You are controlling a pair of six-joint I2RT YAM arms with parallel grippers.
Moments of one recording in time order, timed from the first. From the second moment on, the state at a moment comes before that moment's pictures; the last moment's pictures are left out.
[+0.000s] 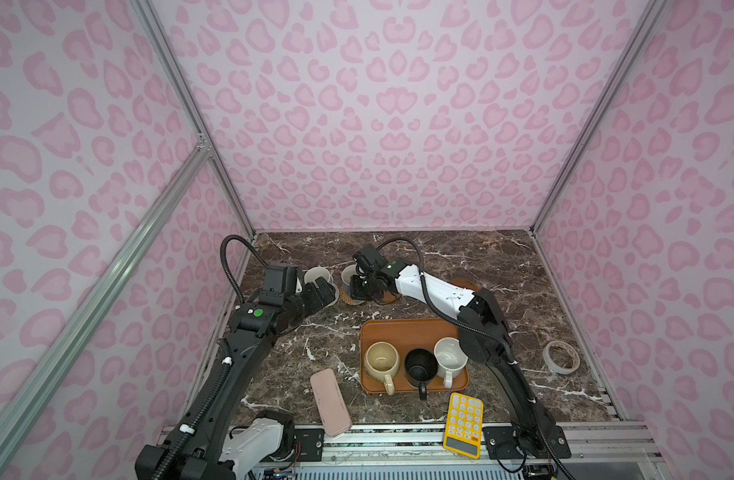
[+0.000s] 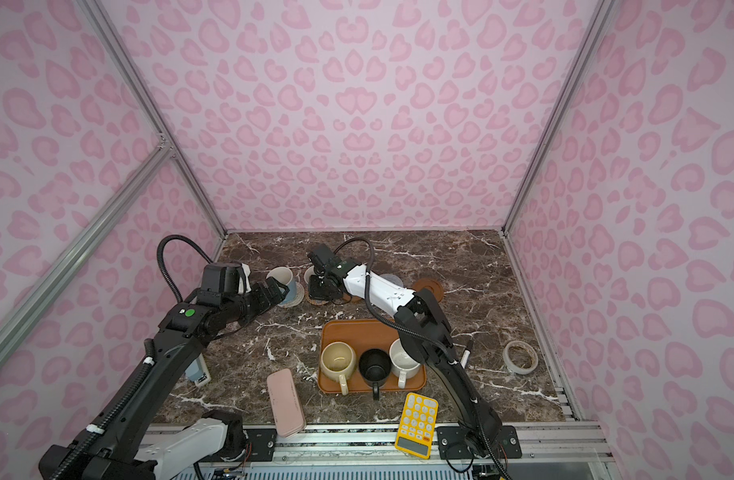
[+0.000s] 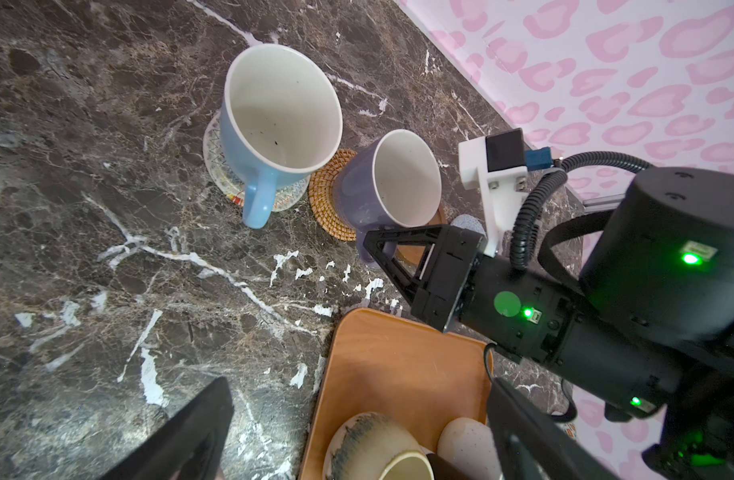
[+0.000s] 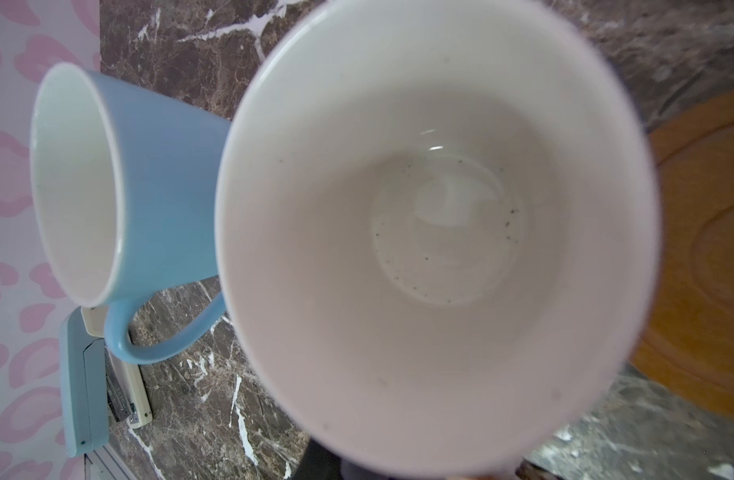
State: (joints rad) left arm -0.21 1.07 1.02 -0.74 0.16 -0.75; right arm 0.81 2.35 2.07 -0.71 -0.16 0.74
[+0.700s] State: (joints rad) left arm -0.21 1.05 1.00 -0.74 0.15 -0.76; right arm 0.81 2.39 2.10 -0.70 -0.16 0.75
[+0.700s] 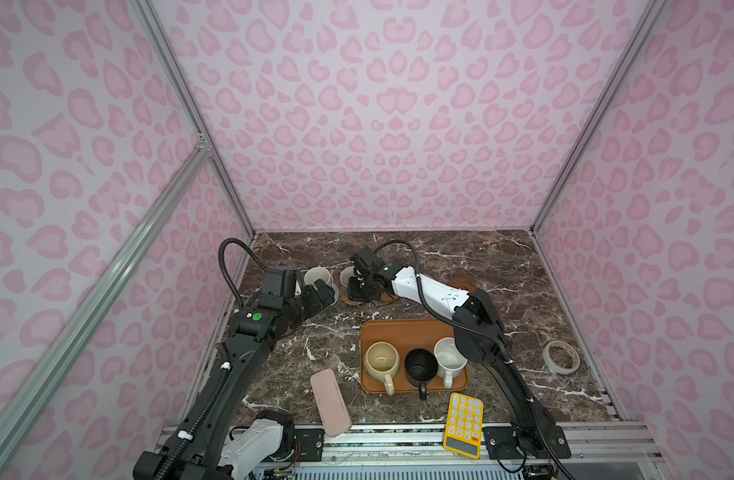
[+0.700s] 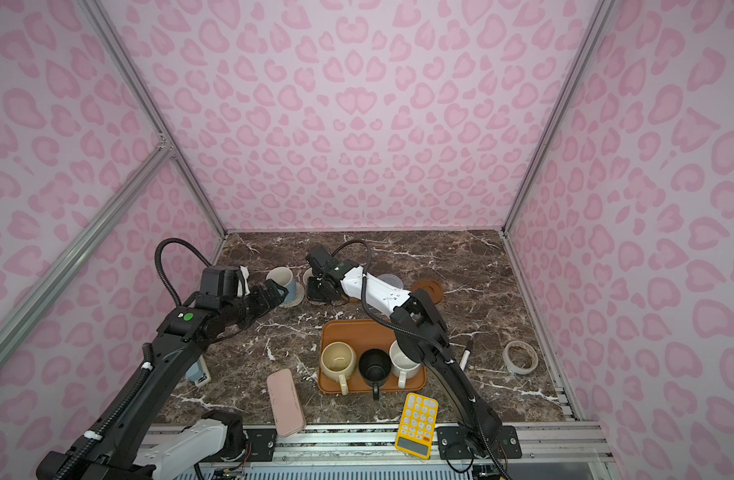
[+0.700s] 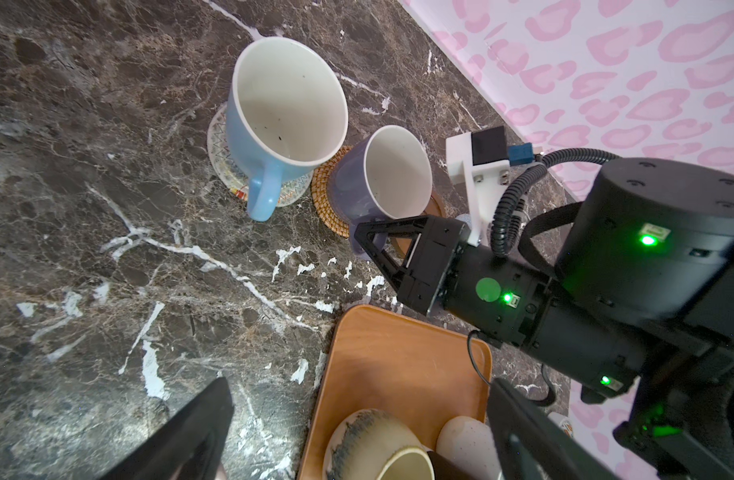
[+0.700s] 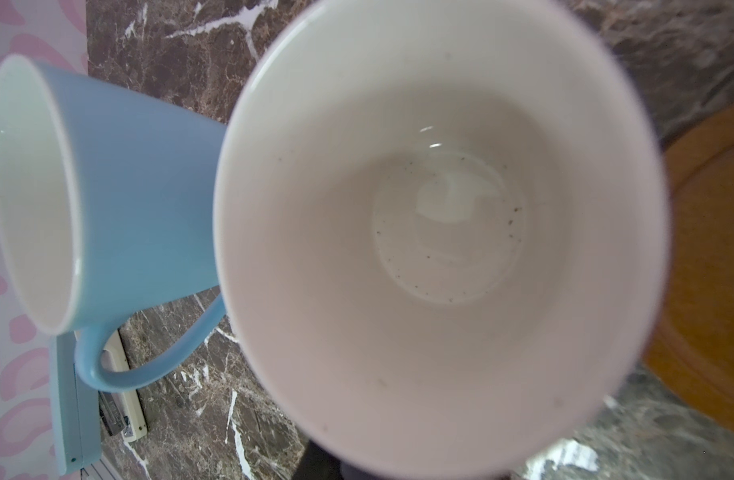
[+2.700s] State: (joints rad) left arm -0.53 0.93 1.01 -0.96 0.10 -0.83; right arm 0.75 1.46 1.37 -0.67 0.16 0.48
